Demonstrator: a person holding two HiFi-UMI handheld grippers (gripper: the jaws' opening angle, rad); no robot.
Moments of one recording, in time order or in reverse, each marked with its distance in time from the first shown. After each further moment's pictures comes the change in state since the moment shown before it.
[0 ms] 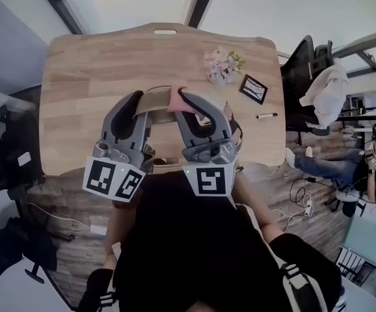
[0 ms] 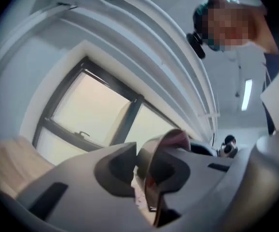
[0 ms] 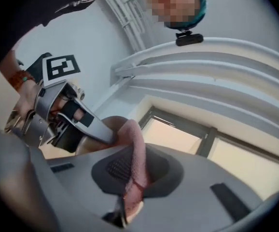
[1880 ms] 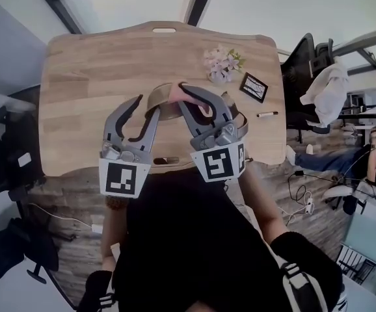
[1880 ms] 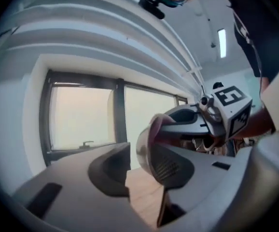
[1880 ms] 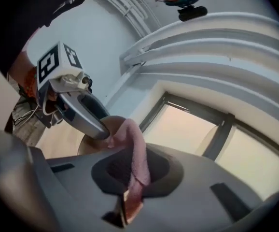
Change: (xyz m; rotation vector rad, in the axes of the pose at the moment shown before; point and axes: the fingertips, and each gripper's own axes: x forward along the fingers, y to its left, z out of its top) left arm 0.006 -0.003 -0.037 0.544 0.215 -0.061; right arm 0.015 0.009 -0.046 0.006 0.132 0.197
